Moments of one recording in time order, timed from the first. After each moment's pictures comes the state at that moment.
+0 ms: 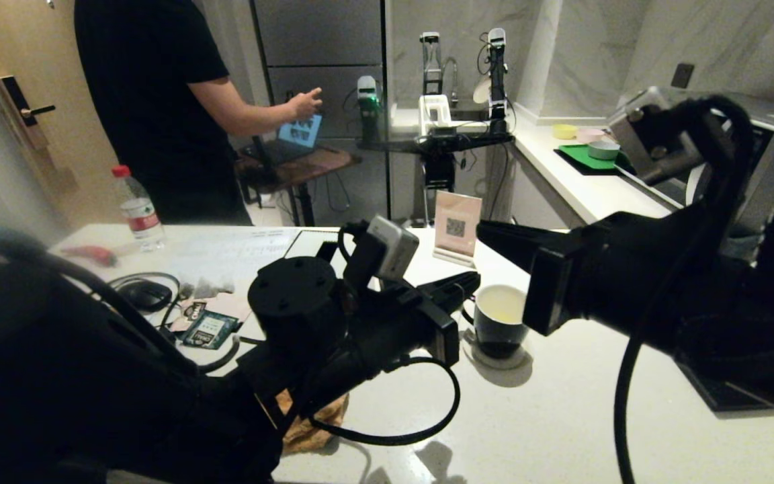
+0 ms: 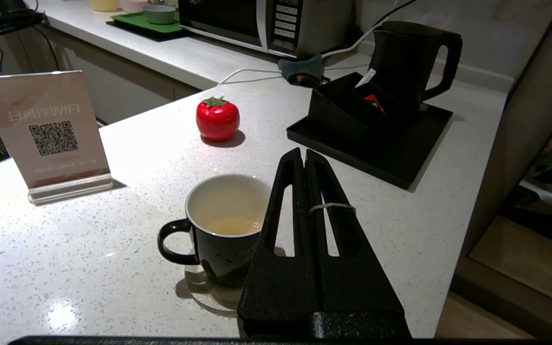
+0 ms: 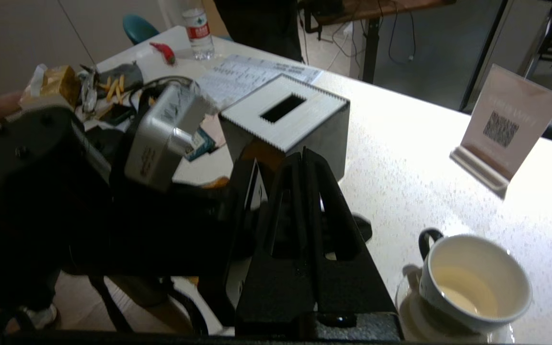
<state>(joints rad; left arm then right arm) -0.82 1.97 -0.73 -1.36 -0.16 -0.13 0.91 1.44 -0.90 -0.50 -0.24 0.11</state>
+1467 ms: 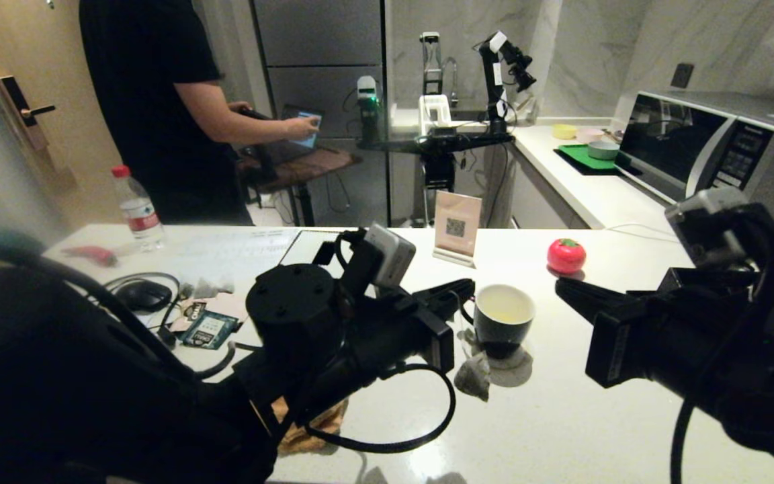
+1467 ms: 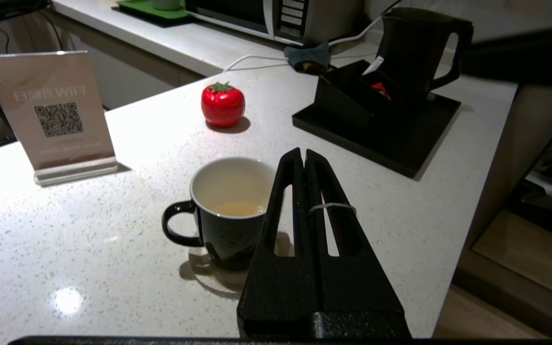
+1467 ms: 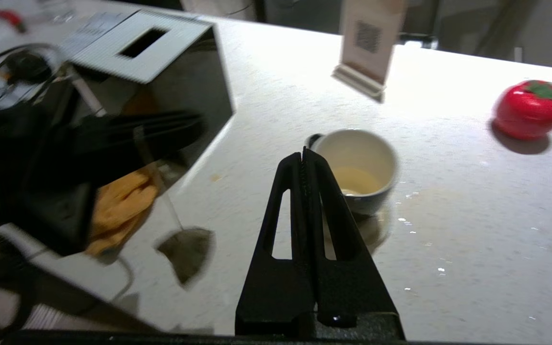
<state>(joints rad) -0.82 1.97 -0.70 -1.36 -0.14 -0.13 0.86 1.33 -0.65 -0.51 -0.47 0.17</state>
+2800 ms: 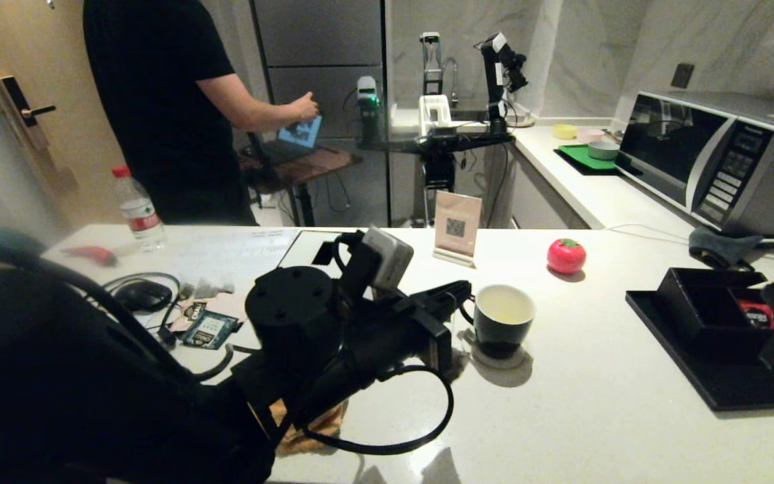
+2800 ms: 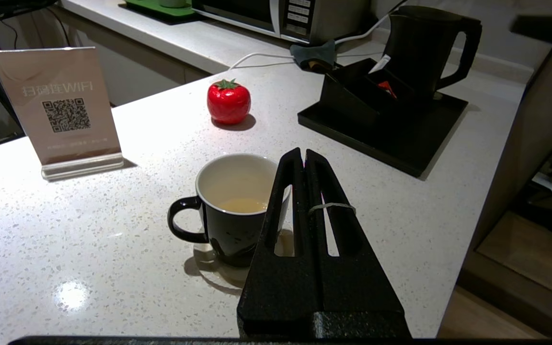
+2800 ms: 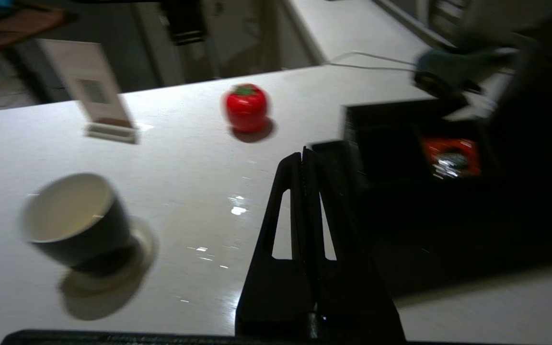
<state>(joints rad) -0.82 1.97 -0.69 -1.36 -0.13 -0.13 0.29 1.08 -0.28 -0.77 -0.48 0.11</state>
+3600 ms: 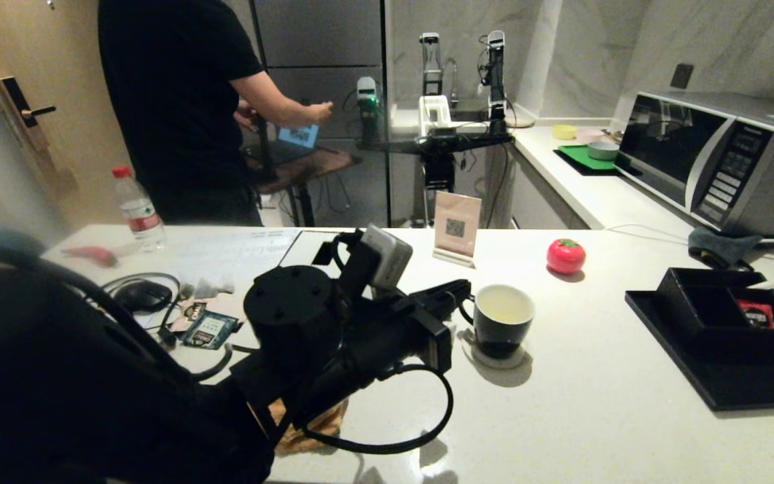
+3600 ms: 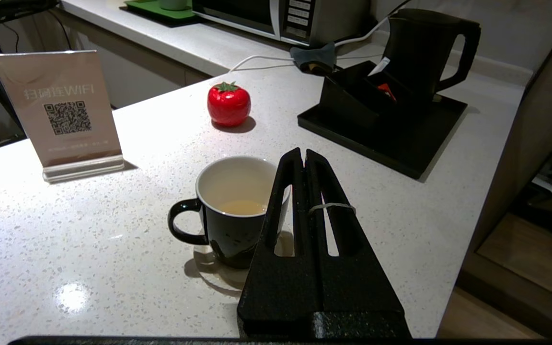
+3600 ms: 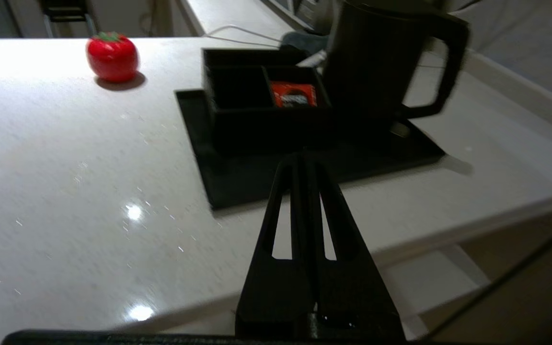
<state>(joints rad) -0.82 1.97 -0.69 -1.36 -0.13 -0.13 0.05 0.50 -0.01 -0.50 -0.49 -0.11</state>
